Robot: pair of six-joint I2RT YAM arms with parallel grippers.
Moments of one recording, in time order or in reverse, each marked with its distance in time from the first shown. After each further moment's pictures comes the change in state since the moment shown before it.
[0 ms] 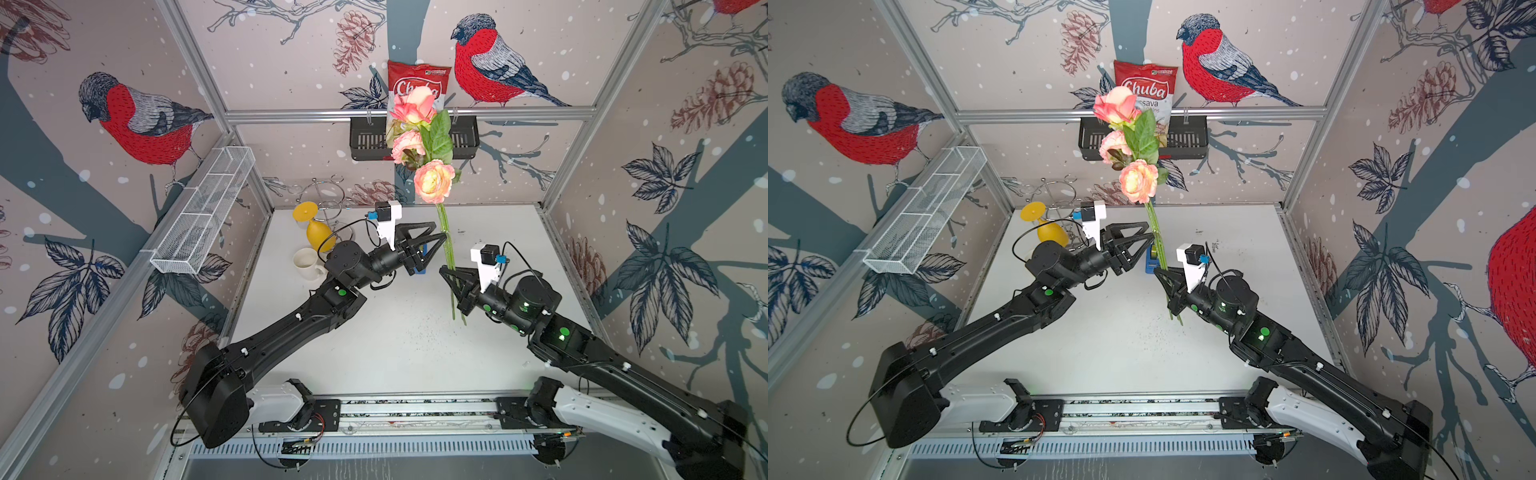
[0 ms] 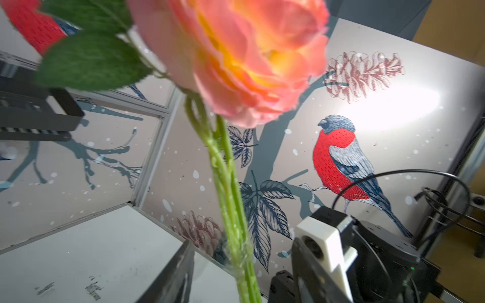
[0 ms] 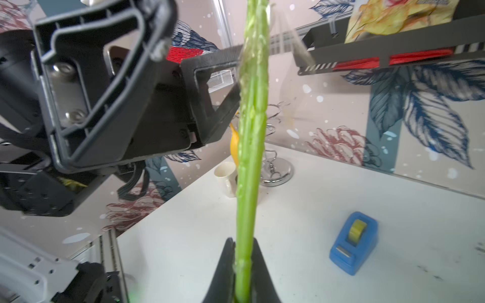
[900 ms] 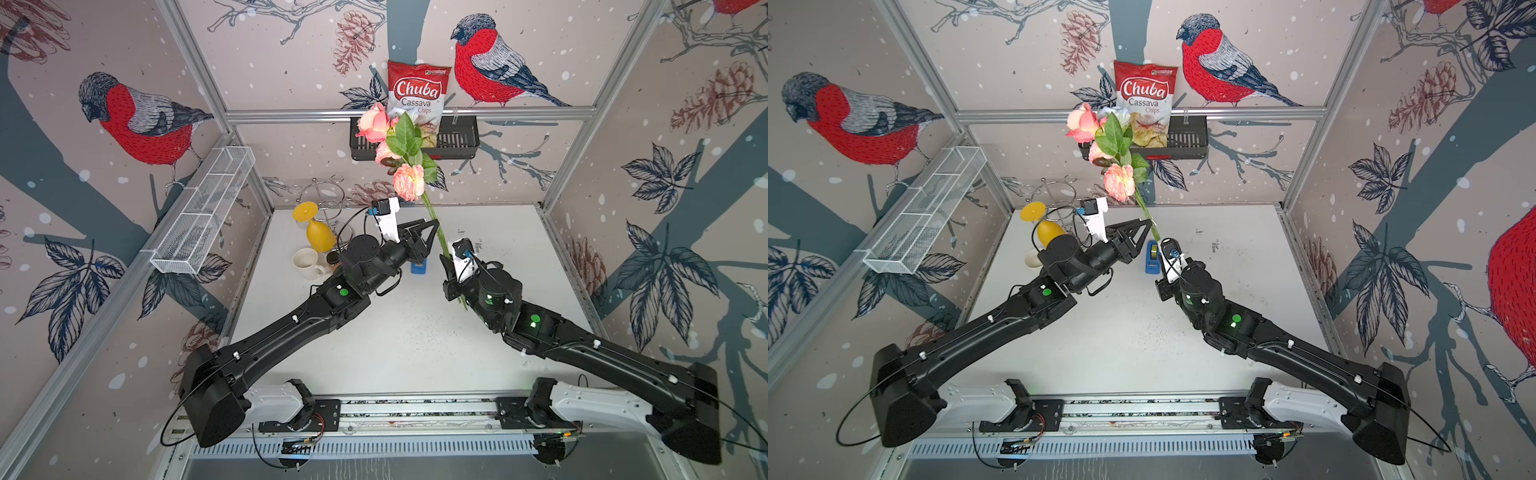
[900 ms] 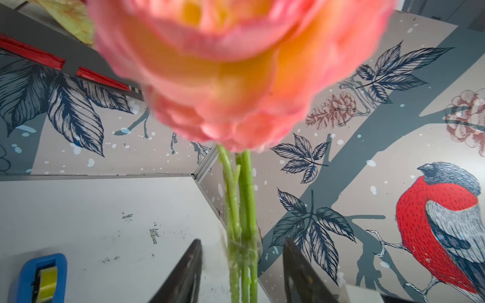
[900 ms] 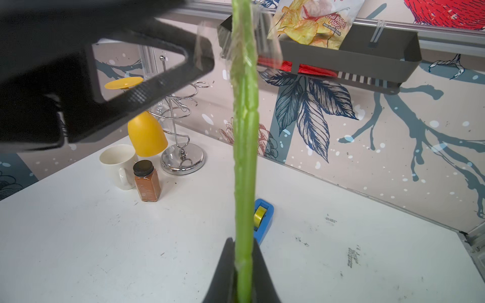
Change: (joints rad) left arm -0.087 0.012 0.111 -0.311 -0.391 -0.082; right arm 0.106 0.208 0.108 -0.049 0.497 -0.212
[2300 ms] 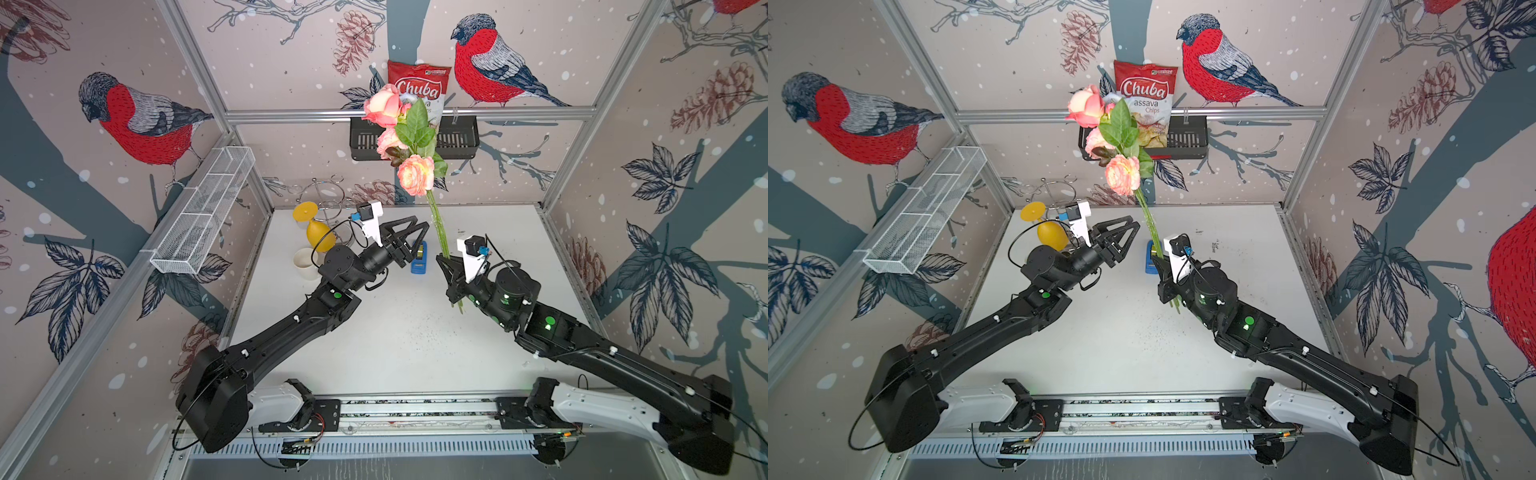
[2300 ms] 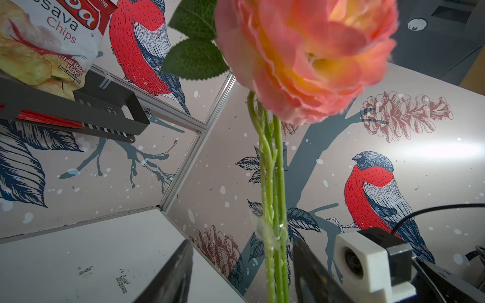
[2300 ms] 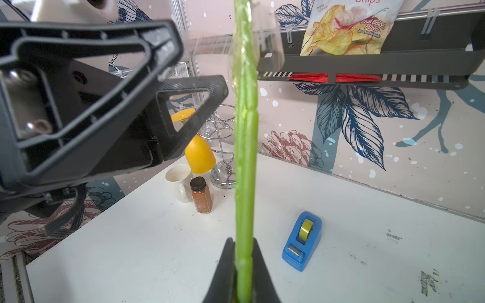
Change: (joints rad) left arm 0.139 -0.010 -0.189 0.436 0.292 -0.024; right arm -0.024 -0.071 0.017 -0.005 -0.224 0.130
